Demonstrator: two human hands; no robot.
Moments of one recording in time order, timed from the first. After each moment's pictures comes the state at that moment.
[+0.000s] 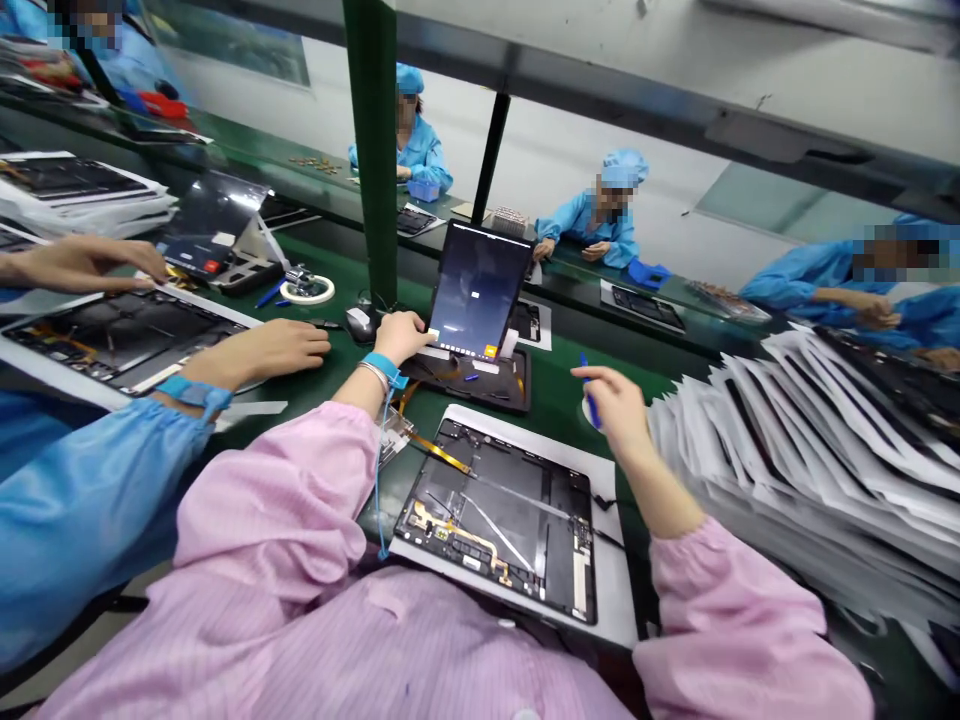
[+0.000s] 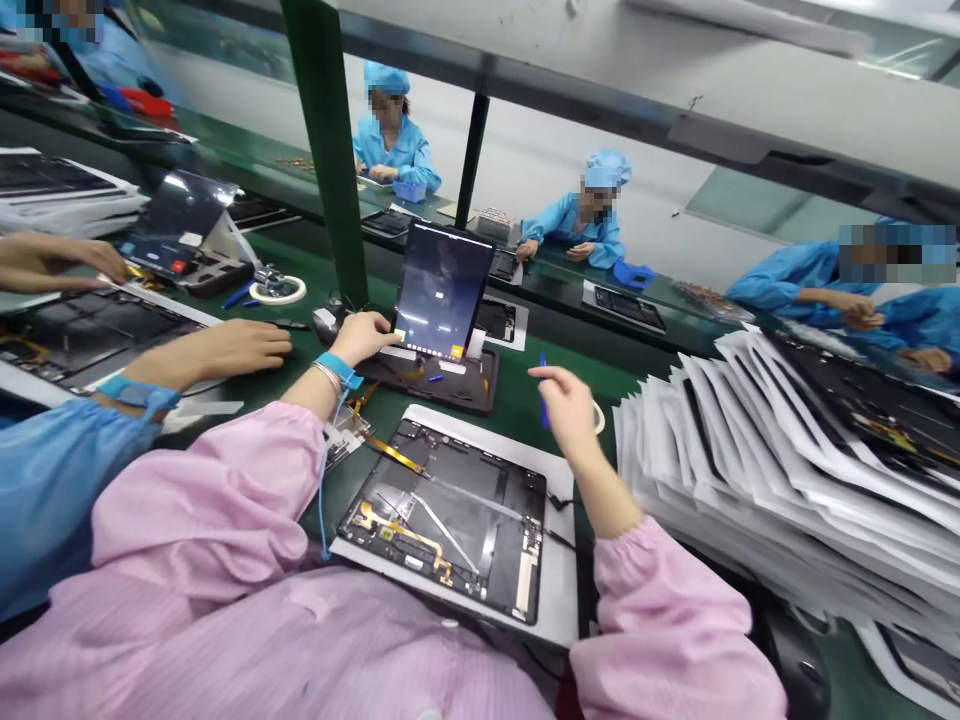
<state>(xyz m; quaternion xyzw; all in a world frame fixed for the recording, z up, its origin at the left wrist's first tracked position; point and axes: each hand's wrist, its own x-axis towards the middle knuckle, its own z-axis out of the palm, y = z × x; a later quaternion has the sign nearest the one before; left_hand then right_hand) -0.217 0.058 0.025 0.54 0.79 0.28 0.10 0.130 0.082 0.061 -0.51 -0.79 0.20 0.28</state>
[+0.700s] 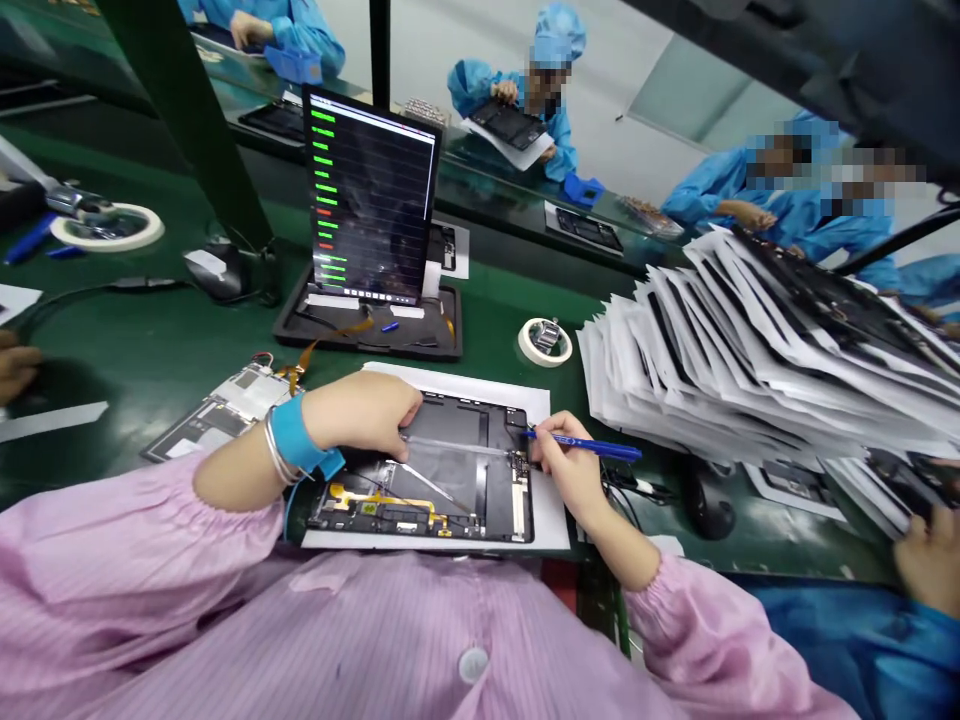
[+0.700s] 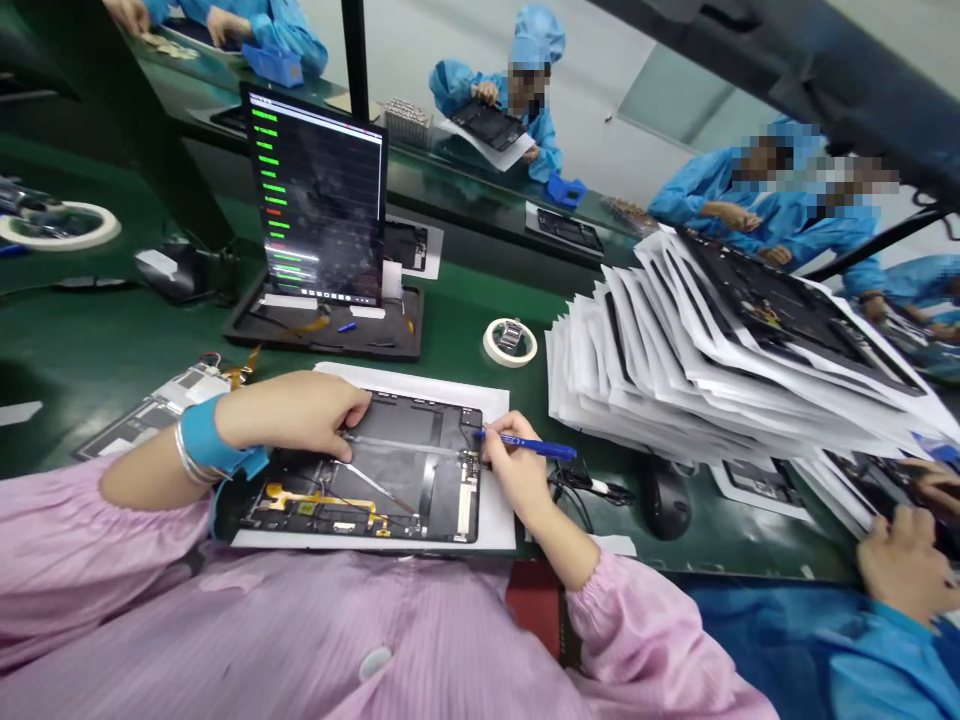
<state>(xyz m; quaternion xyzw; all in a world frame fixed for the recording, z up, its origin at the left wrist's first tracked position) -0.089 -0.025 0.050 0.83 0.51 -0.09 0.22 0.201 -0.040 -0.012 -0.54 -0.63 0.40 0.39</state>
